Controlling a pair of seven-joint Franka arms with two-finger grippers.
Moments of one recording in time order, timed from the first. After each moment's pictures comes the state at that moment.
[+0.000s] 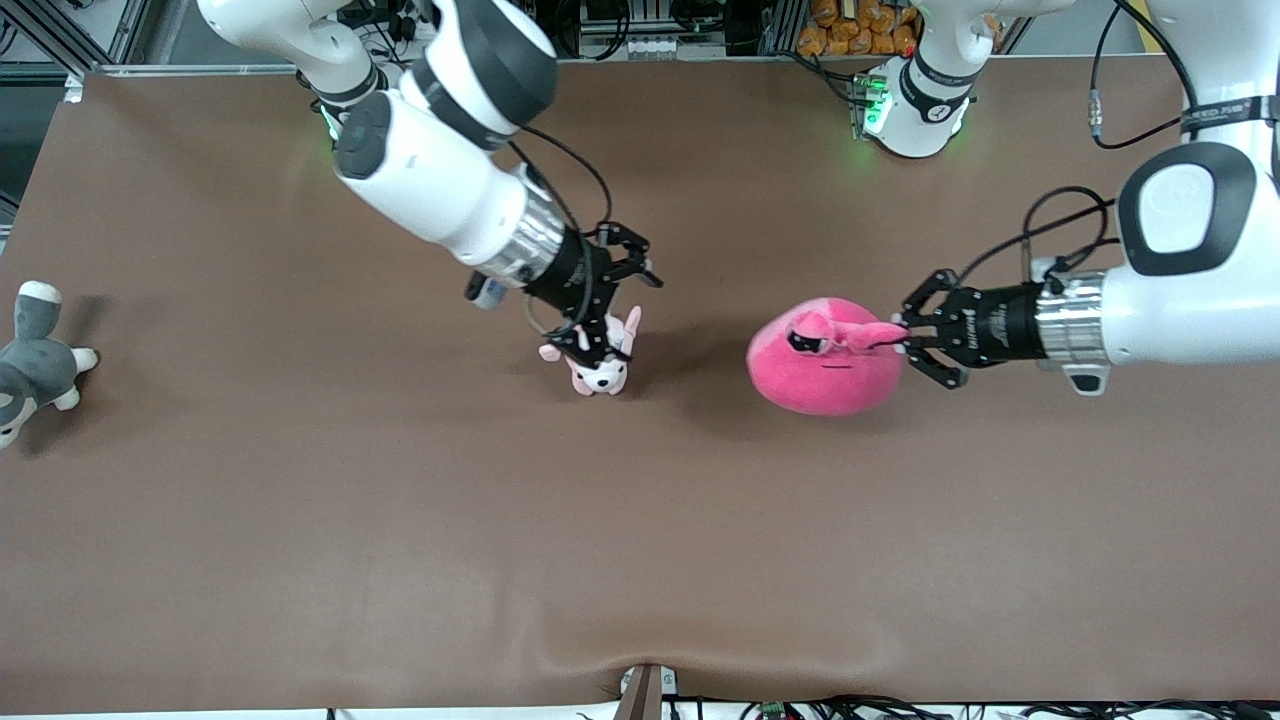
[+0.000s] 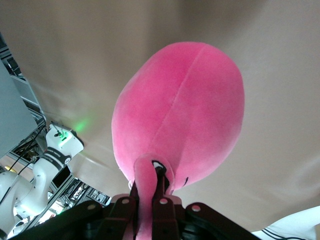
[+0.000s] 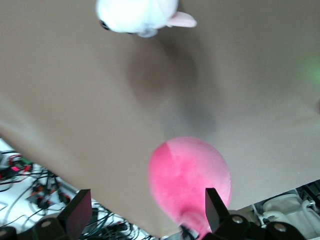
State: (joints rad) left arm -0.08 0.28 -0.08 -1.59 -0.71 1.64 -1.88; right arm 0.67 0.38 0.00 -1.48 0.56 2.27 2.41
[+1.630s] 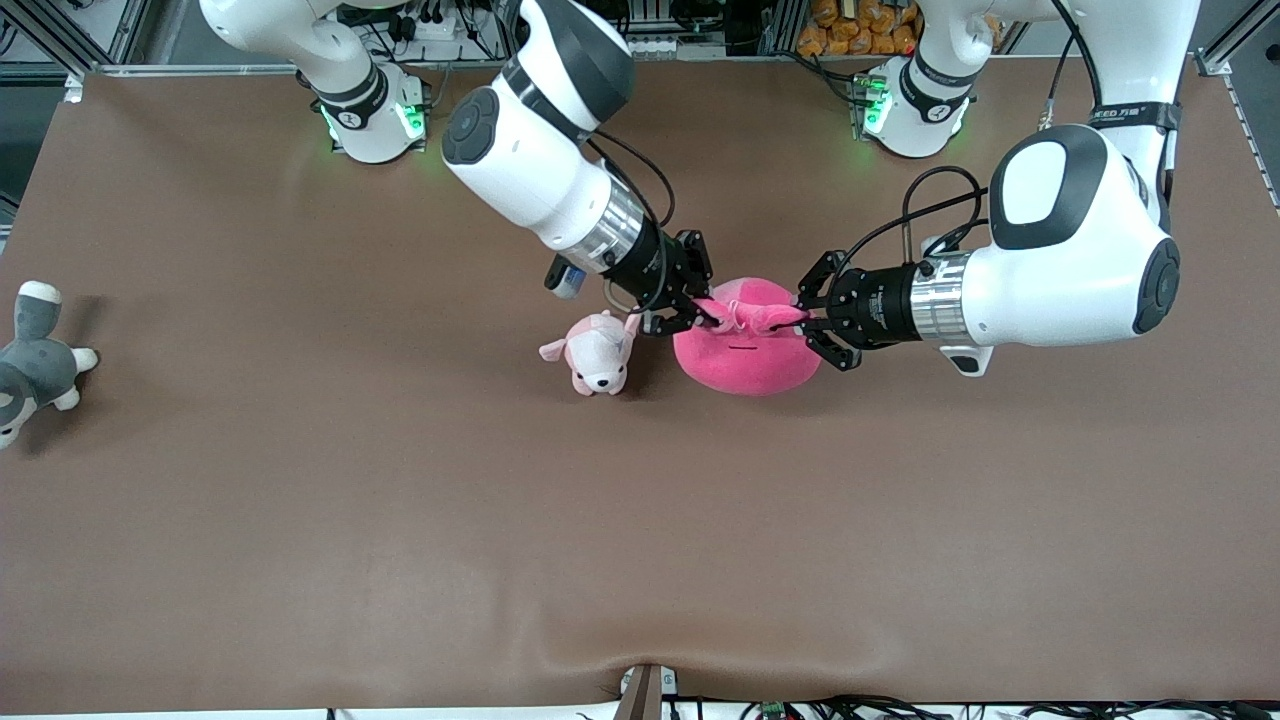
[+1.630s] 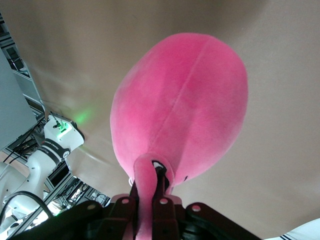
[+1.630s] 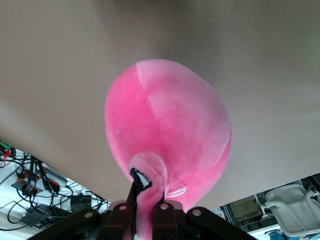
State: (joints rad) left arm -0.23 0.30 -0.09 -1.57 -0.72 1.73 -2.01; right arm 0.75 0.45 -0.02 -1.46 0.57 2.40 2.44
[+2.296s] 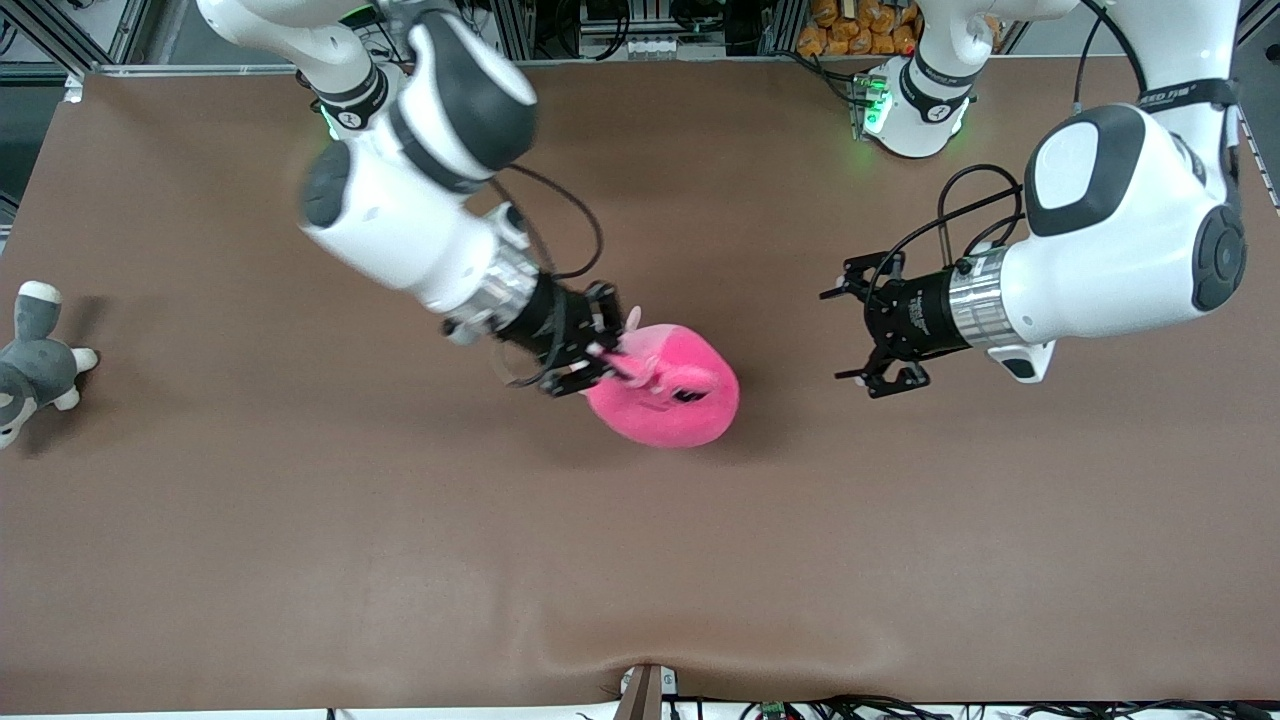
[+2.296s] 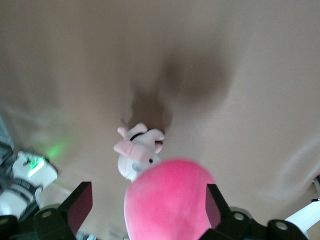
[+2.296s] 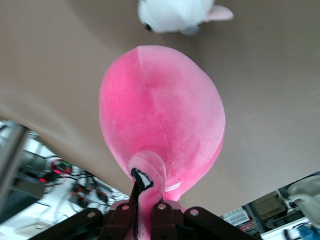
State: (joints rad) left arm -0.21 0.29 -0.08 -1.49 -0.50 1.72 -1.98; right arm 0.54 0.45 -0.03 -1.34 0.57 2.17 2.44
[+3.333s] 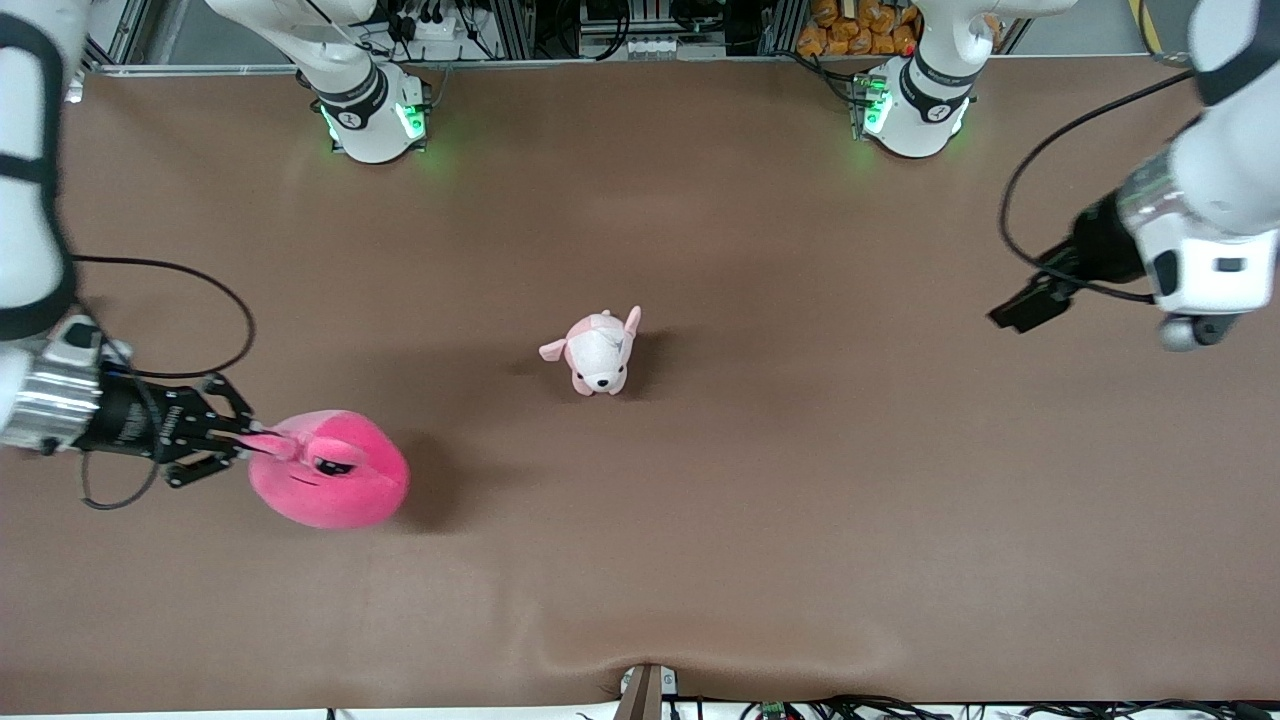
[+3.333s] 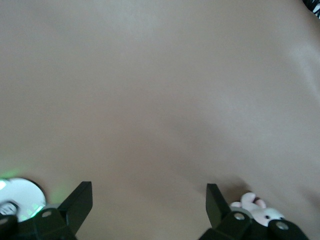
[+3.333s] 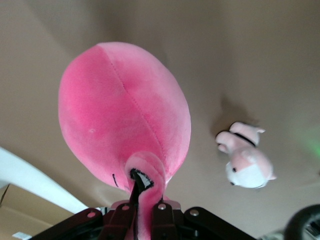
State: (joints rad) left arm -0.08 0.13 -0.07 -1.43 -0.06 1.49 -0.84; right arm -0.14 0.48 -0.03 -1.40 0.64 1.71 1.68
